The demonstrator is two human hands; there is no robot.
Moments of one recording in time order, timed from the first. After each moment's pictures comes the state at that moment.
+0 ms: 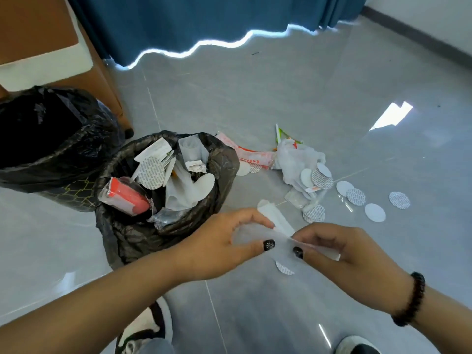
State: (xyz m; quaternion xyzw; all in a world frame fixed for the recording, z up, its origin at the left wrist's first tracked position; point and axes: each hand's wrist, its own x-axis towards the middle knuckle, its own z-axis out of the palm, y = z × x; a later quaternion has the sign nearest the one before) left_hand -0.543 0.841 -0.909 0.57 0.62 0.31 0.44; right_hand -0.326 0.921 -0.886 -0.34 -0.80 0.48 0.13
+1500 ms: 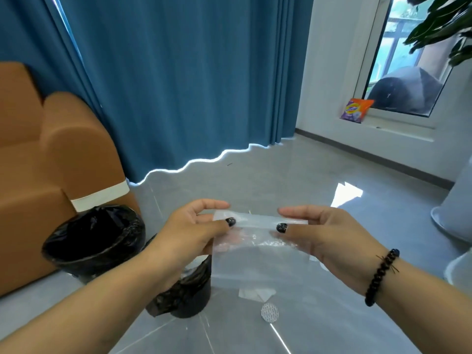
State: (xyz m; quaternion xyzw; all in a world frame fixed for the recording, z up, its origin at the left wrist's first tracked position) left_hand -0.480 0.729 -0.635 0.38 0.62 0.52 0.45; right_hand -0.285 0.798 -0.638 -0.41 -0.54 0.65 0.34
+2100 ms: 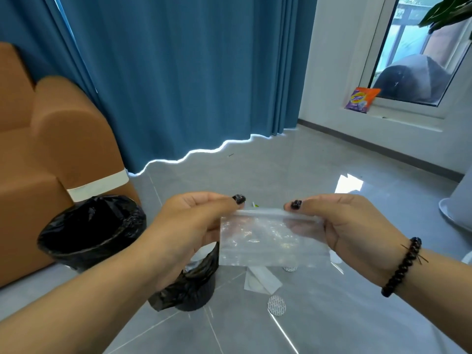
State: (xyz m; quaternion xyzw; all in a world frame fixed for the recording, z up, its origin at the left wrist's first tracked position) left_hand -0.497 0.727 -0.642 0.37 0.57 0.55 0.48; right_hand -0.304 0.807 -0.653 -0.39 -0.53 0.66 0.38
